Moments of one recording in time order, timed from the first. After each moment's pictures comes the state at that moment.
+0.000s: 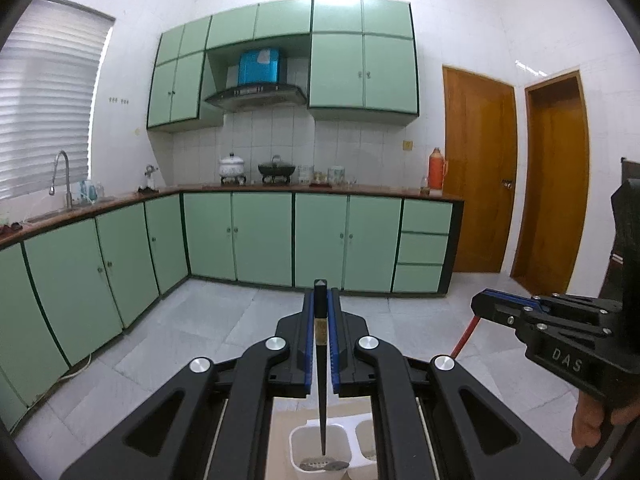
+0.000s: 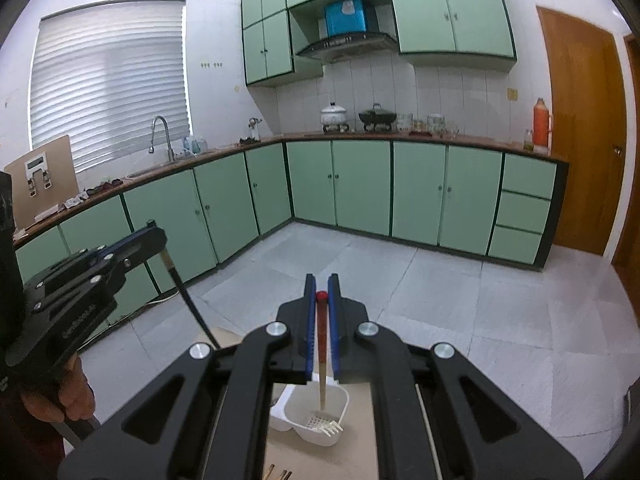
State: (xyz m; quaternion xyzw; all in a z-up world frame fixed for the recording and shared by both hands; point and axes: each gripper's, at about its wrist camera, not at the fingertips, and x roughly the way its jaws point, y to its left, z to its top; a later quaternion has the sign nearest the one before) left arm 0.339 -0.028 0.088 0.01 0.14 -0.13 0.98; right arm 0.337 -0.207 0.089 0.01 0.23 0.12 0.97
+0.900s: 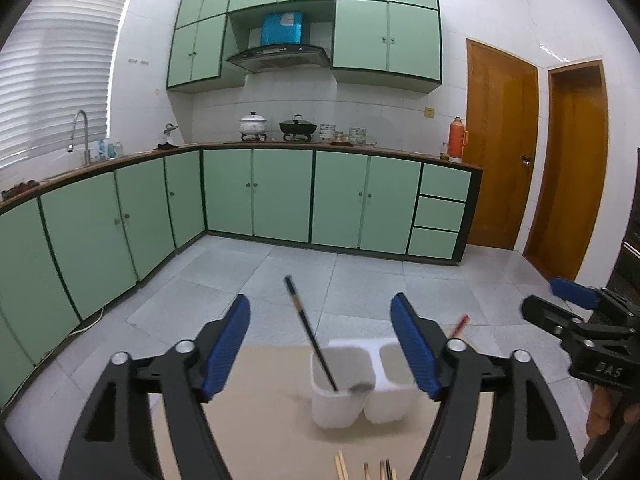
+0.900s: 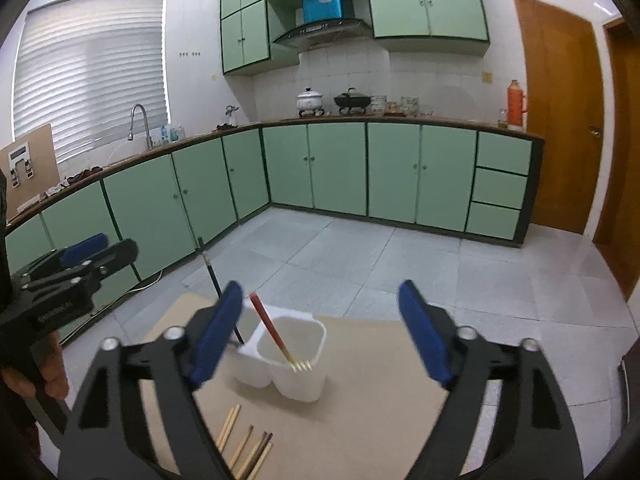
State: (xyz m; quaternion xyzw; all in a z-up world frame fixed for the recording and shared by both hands) left arm 0.296 0.007 0.030 -0.01 0.20 -0.09 0.97; right arm 0.271 -0.210 0.023 0.02 0.23 0.07 0.97
